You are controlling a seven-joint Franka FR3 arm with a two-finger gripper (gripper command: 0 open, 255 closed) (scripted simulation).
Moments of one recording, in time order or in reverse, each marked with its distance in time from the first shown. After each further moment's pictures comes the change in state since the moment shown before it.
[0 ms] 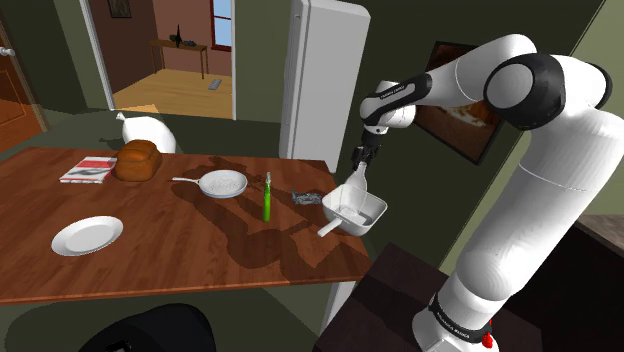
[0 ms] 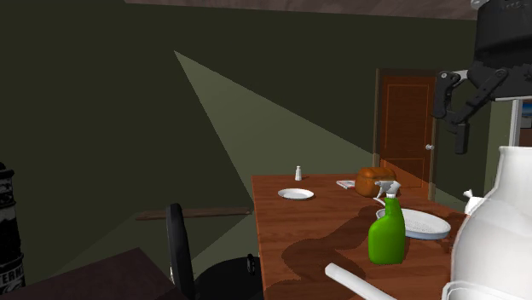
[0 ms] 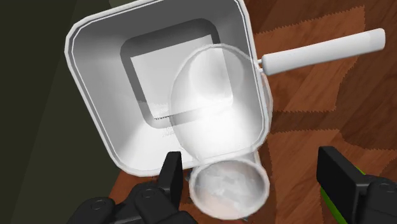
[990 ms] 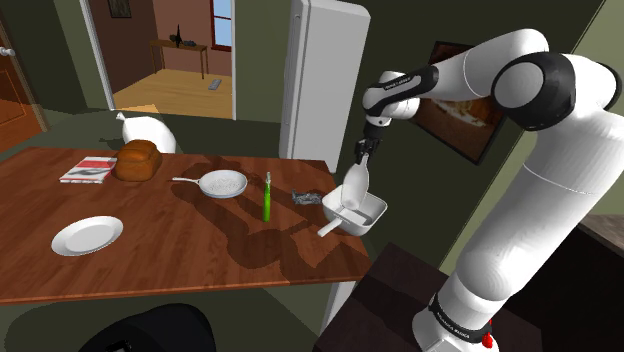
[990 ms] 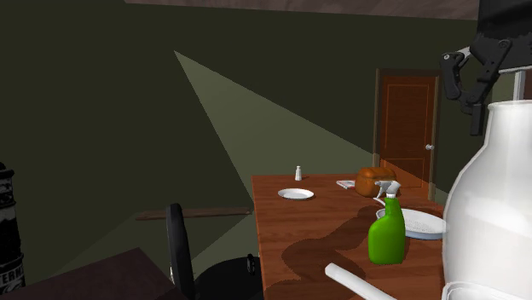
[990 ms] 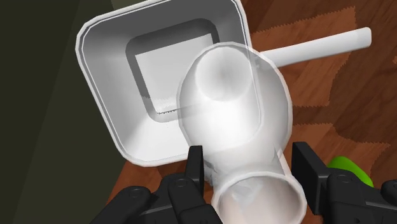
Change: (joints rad) arm 0.001 -0.034 0.000 0.042 -0.017 -0.075 0.013
